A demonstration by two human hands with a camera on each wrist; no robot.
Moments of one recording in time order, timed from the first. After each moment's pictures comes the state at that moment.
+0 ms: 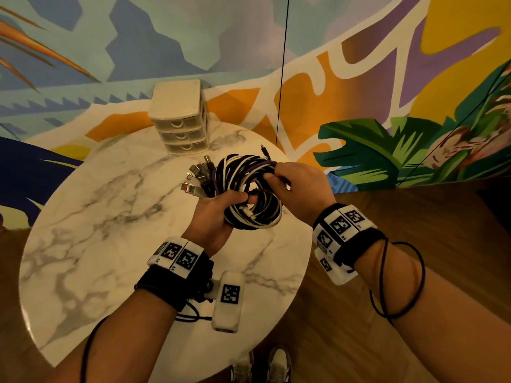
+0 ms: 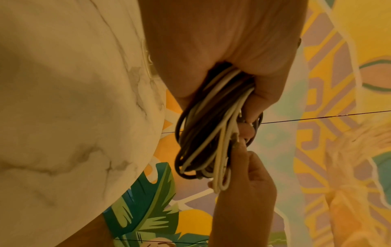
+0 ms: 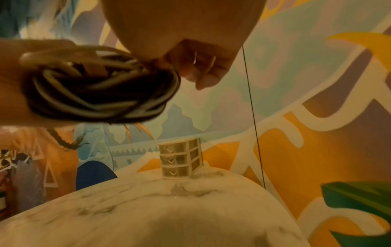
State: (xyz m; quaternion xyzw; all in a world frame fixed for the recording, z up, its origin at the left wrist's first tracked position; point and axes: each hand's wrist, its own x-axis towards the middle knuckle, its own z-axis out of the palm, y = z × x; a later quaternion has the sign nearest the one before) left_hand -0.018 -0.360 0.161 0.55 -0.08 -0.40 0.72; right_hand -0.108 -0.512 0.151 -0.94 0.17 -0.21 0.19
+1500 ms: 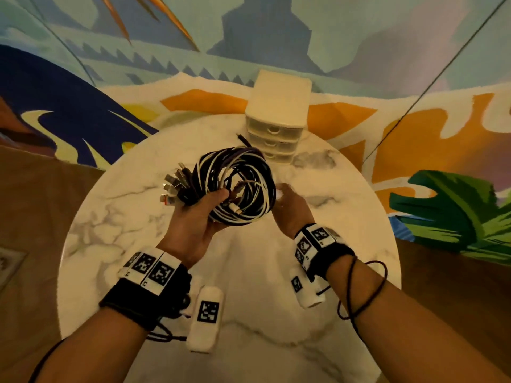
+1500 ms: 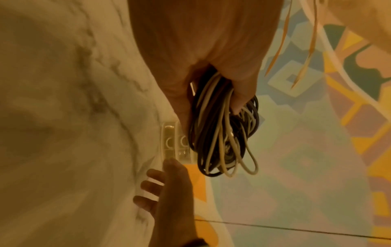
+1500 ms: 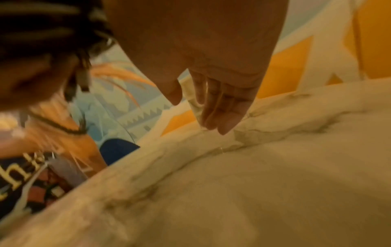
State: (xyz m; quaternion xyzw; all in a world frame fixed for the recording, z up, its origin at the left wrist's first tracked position) left_hand 0.180 -0.267 0.111 0.54 0.11 -0.27 0.79; right_hand 0.145 -0.456 0.034 -0.87 0.26 0.04 0.42
